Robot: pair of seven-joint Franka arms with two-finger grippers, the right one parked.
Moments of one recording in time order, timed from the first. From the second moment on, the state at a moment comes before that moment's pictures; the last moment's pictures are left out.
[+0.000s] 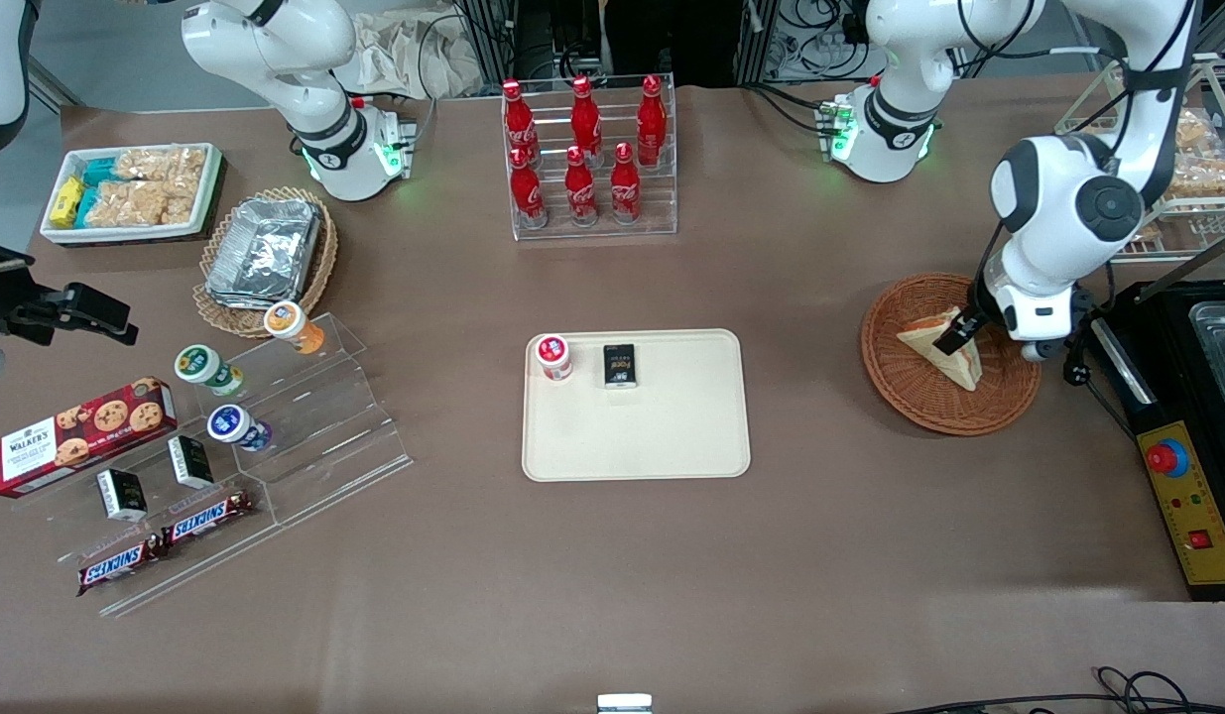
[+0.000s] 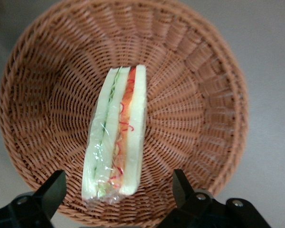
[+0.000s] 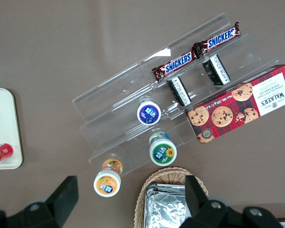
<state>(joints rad) 0.07 -0.04 -0.06 -2.54 0.00 2.46 -0.81</state>
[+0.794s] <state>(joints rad) 0.07 0.04 -0.01 -2.56 0.00 2.56 -0.81</state>
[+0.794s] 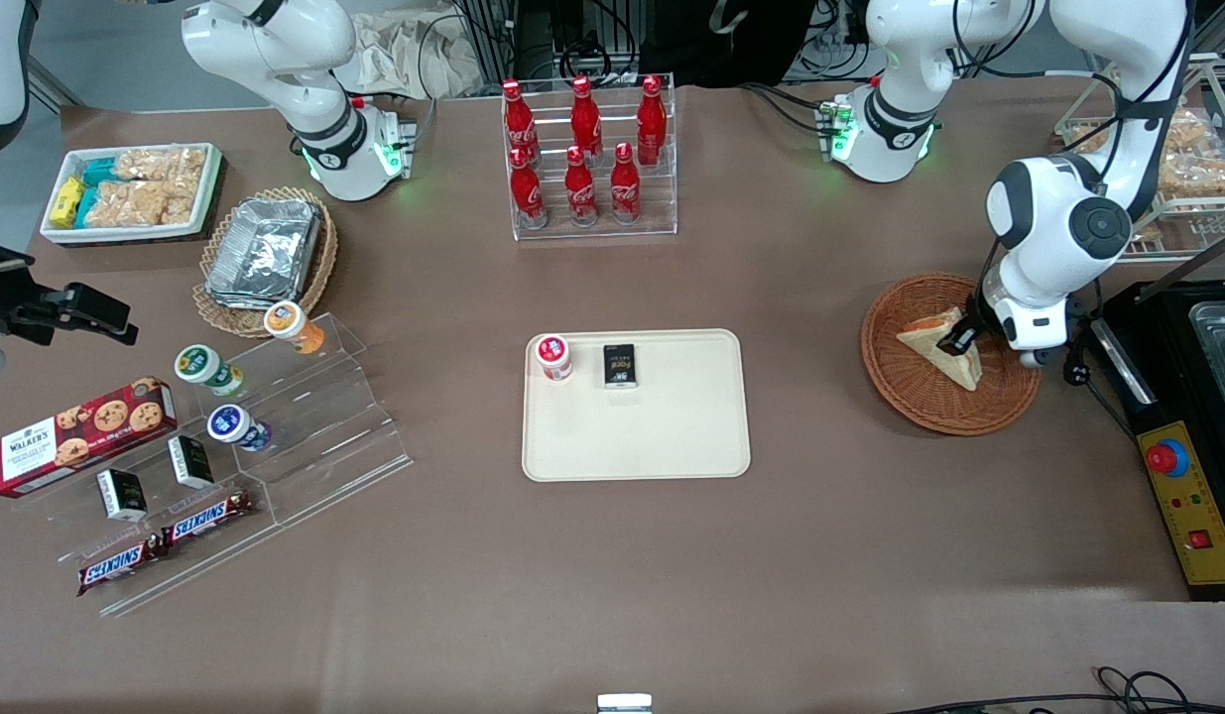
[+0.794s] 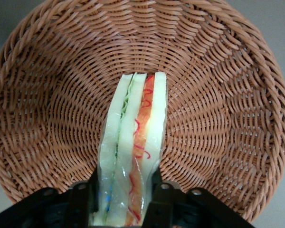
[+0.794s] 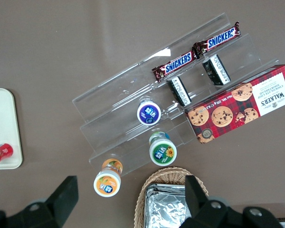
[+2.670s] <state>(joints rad) -0.04 0.35 -0.57 -1.76 0.23 1.86 -0.73</state>
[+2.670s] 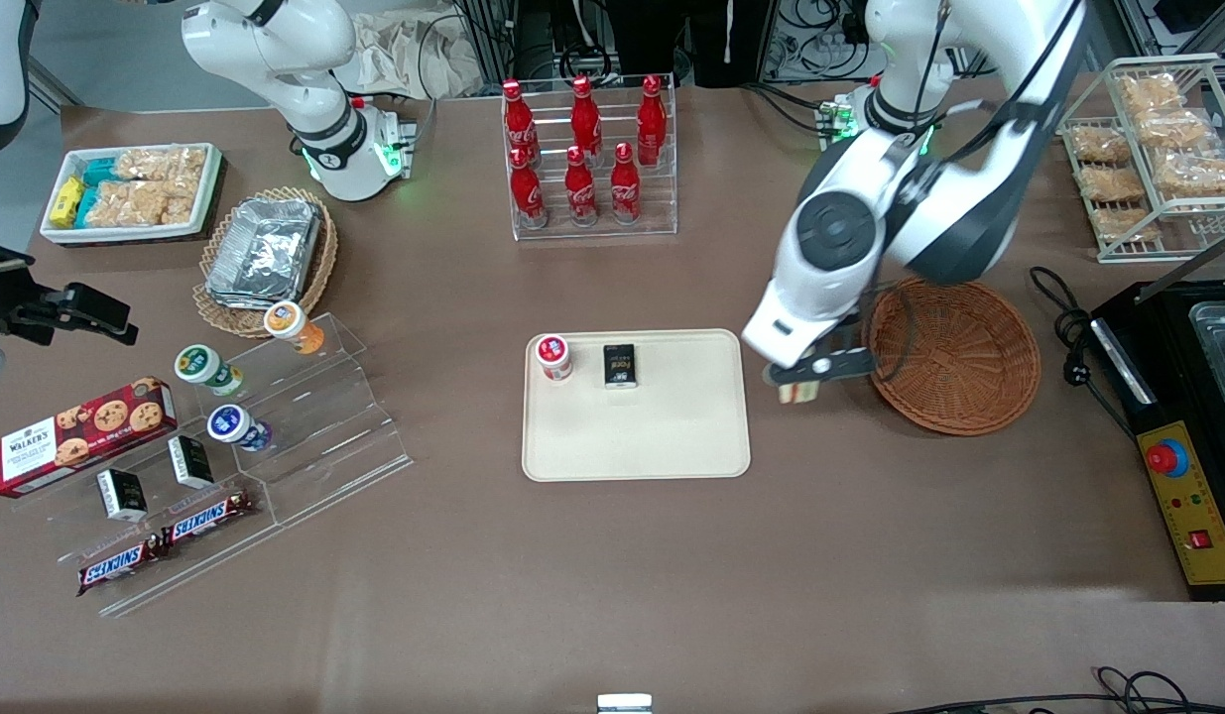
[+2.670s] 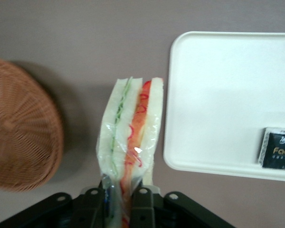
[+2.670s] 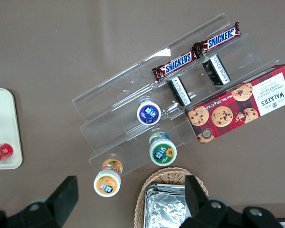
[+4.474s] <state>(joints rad) -0.10 0.65 -0.57 -1.65 0.41 2.16 -0.84</state>
